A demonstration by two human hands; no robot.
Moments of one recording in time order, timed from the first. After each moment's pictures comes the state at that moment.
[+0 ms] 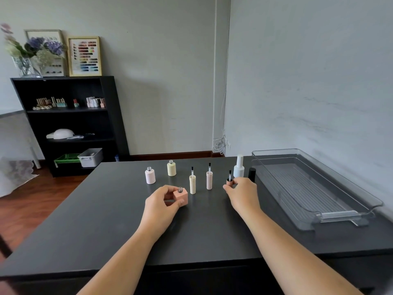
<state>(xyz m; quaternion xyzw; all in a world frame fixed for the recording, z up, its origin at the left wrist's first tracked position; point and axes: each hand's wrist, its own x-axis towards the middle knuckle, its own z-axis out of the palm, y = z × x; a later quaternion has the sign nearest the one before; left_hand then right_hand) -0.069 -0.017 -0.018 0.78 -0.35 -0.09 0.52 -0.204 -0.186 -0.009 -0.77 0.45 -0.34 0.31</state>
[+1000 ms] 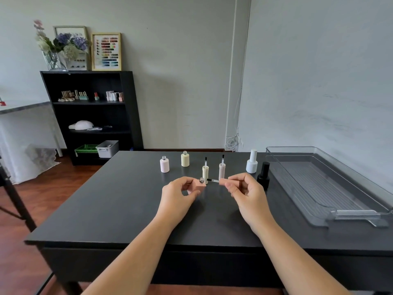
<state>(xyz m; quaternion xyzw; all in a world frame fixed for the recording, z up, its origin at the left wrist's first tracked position) -0.089 -0.012 -0.016 0.76 -0.40 -0.02 0.52 -0.231 -0.137 -0.019 -0.73 0.17 -0.43 0.51</state>
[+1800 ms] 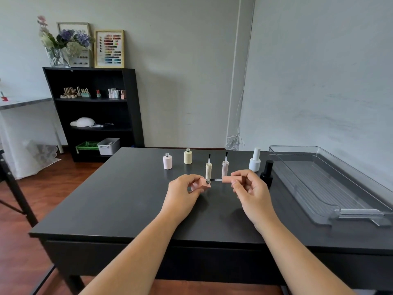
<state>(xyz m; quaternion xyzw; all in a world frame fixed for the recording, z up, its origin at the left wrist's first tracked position) -0.088 -0.014 -0.018 0.76 -0.44 -0.01 0.48 -0.227 -0.140 -0.024 -0.74 0.17 -0.45 0.48</state>
